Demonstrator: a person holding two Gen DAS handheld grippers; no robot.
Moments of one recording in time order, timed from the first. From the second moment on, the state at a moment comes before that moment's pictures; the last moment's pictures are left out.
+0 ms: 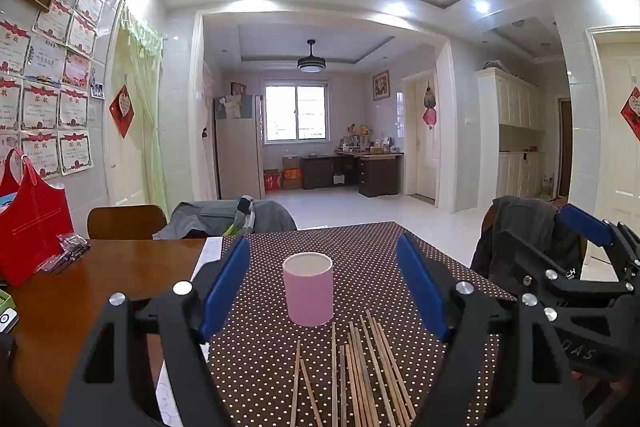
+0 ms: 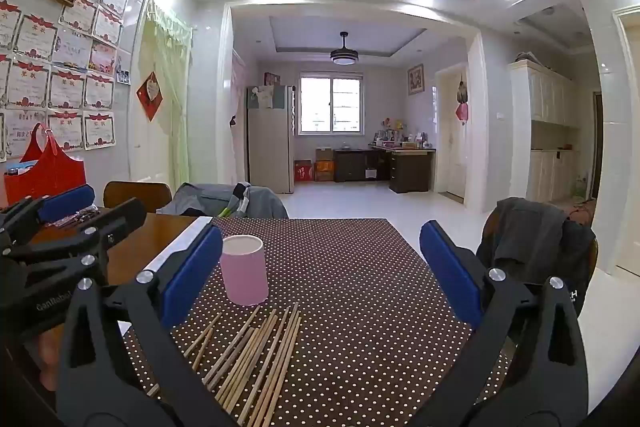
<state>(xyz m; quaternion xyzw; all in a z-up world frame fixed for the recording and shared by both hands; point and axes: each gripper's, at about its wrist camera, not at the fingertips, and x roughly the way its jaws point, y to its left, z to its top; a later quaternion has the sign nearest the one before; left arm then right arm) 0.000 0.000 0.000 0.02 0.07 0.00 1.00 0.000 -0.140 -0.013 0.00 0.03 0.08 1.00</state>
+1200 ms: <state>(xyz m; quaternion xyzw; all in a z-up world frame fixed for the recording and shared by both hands) 0.008 -0.007 -0.014 0.02 0.08 0.00 1.00 0.006 -0.146 -0.018 0.01 0.06 0.08 1.00</state>
